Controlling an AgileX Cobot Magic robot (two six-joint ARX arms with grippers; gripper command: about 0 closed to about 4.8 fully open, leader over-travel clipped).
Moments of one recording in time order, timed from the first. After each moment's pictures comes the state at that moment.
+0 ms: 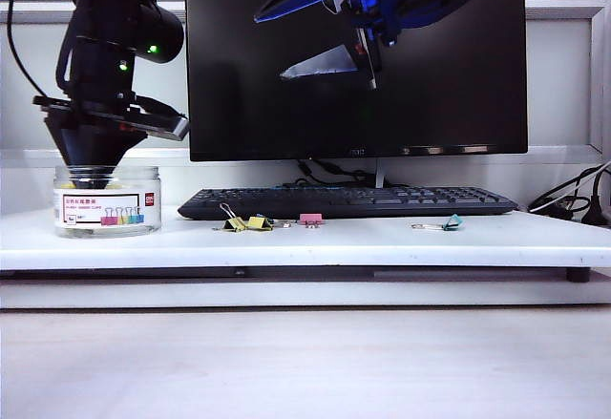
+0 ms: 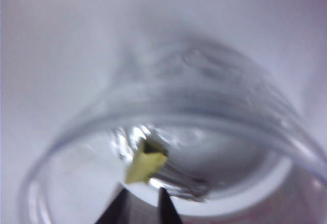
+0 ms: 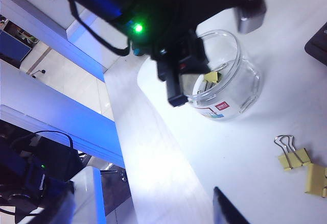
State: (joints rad) left arm -0.29 2.07 1.92 -1.32 -0.19 0.16; right arm 0.43 1.73 1.43 -0.33 -0.96 0.14
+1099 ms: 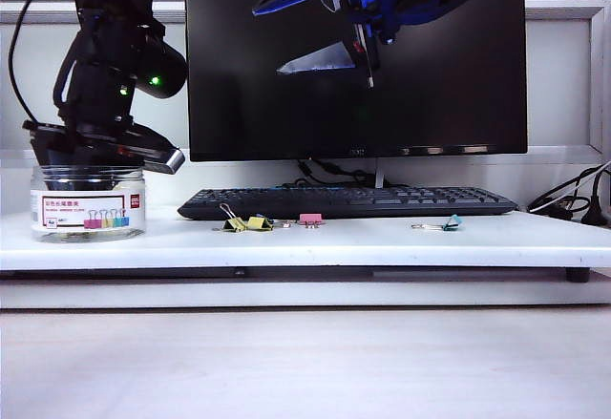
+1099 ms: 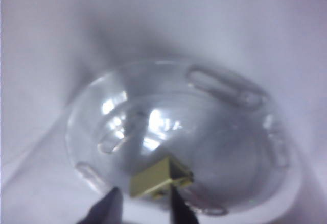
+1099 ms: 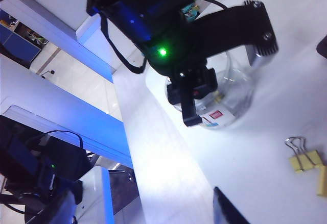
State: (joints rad) left arm -0.29 2.14 1.93 -1.43 -0.18 0.12; right arm 0.43 1.73 1.43 -0.32 -0.99 0.16
